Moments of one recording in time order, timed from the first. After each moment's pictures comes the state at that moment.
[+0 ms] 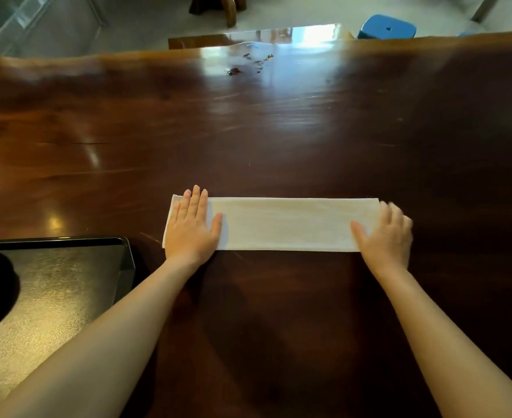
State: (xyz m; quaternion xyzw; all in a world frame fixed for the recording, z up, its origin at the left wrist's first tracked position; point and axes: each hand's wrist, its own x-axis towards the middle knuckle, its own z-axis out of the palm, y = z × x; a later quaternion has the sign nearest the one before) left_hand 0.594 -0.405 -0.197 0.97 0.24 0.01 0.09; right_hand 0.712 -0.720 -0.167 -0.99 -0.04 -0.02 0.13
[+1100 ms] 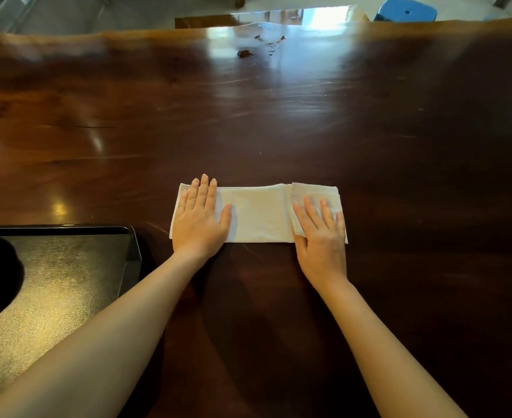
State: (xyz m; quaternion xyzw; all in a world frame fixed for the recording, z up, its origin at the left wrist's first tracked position) left_hand 0.593 -0.407 -0.198 0.97 0.24 0.03 0.08; right_hand 0.646 -0.625 -0.175 -0.94 -0.25 -0.02 0.23
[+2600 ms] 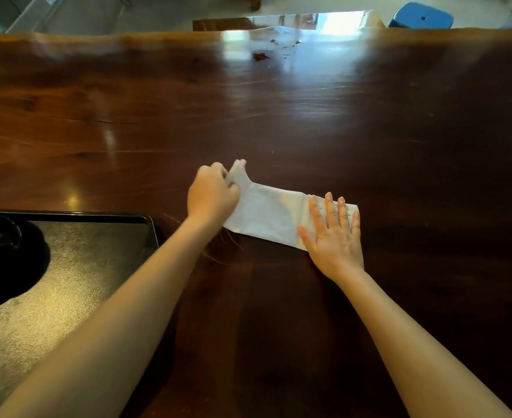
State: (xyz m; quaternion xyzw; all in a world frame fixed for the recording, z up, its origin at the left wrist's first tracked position) left_hand 0.610 -0.416 -0.110 0.89 0.34 0.09 0.29; right_hand 0.664 -0.638 -0.191 -0.96 -0.25 0.08 0.03
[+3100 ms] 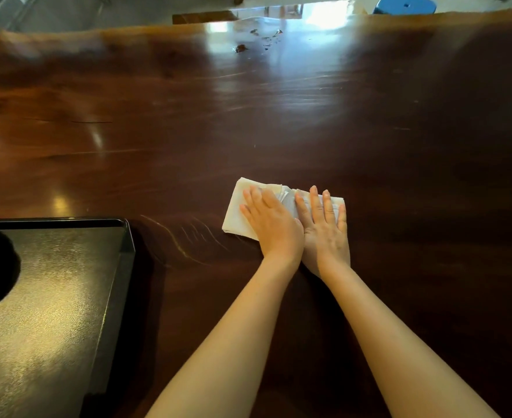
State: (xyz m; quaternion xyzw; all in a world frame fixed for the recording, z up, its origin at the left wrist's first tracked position) left_hand 0.637 -0.558 -0.162 0.88 0.35 0.09 0.31; right_hand 0.665 -0.640 -0.197 -0.96 -0.26 0.07 0.01
